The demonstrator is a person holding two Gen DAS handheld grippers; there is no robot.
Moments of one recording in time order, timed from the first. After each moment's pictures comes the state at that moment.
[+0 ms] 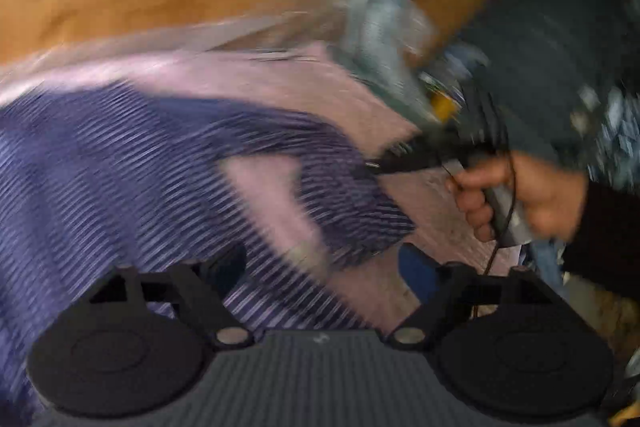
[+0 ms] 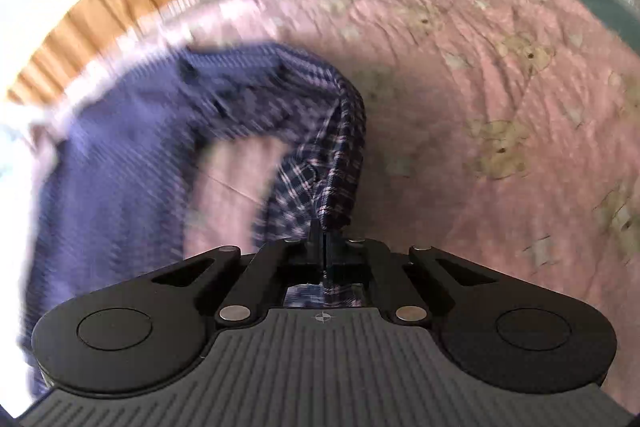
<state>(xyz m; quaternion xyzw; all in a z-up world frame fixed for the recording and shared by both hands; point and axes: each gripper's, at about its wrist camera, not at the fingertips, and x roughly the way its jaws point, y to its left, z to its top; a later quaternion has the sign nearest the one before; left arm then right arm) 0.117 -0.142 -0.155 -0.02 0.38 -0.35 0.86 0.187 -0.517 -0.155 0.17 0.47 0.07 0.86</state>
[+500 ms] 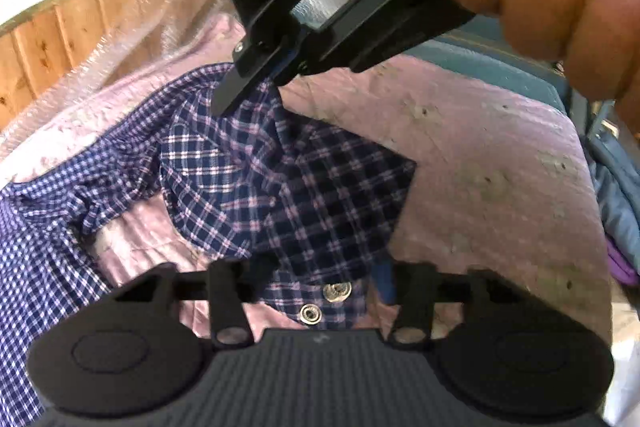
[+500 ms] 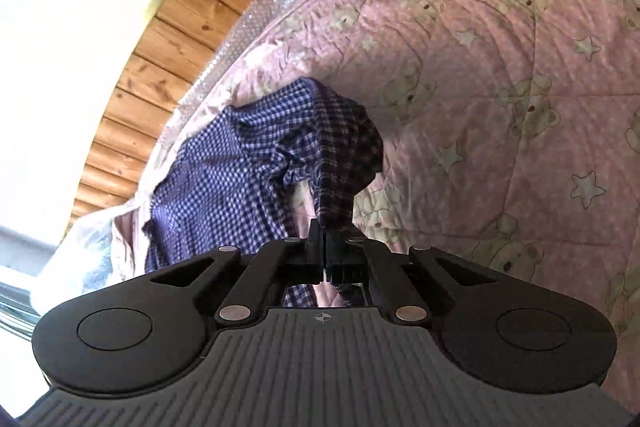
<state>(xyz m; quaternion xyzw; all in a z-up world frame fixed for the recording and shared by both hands) 0.132 -0.286 -0.243 0.17 0.35 -0.39 0.83 0.183 -0.539 -0.120 0.34 0.47 0.08 0.81</state>
